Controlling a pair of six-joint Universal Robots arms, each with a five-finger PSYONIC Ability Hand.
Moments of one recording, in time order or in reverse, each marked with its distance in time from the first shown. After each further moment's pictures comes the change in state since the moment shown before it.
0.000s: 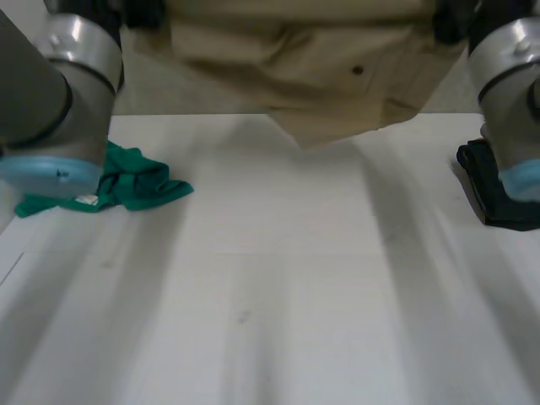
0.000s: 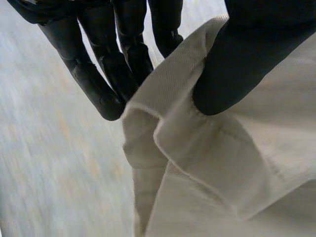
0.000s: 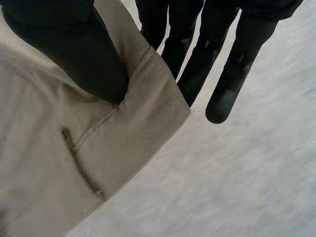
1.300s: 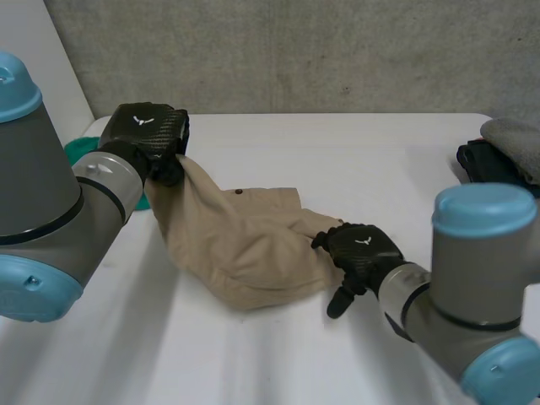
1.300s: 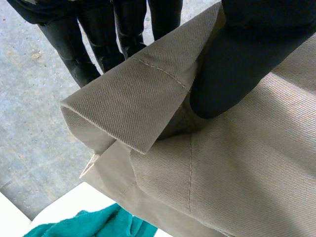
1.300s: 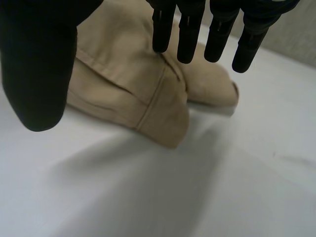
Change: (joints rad) left arm -0.052 0.109 -0.309 -0.322 0.001 0.140; right arm 0.195 0.075 0.548 0.190 -0.067 0.311; left_hand 0.000 -0.001 -0.001 -0.001 0.000; right_hand -0.730 -0.804 -0.871 -0.854 -0.886
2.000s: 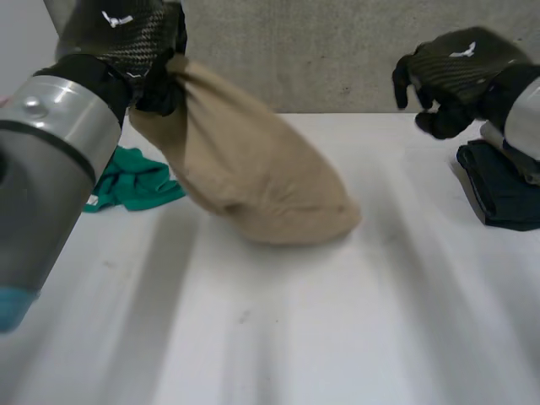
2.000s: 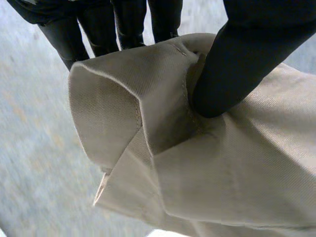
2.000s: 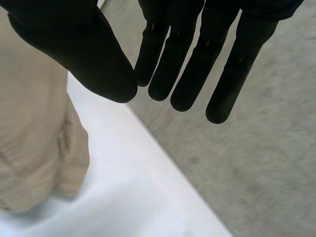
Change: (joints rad) left arm -0.087 0.147 0.103 0.017 -0.043 0.056; right arm -0.257 -0.247 -0.519 0.450 -0.227 -0.361; left_hand 0.000 -0.002 -0.003 -0.004 0.000; right_hand 0.442 0.804 0.871 0.854 0.911
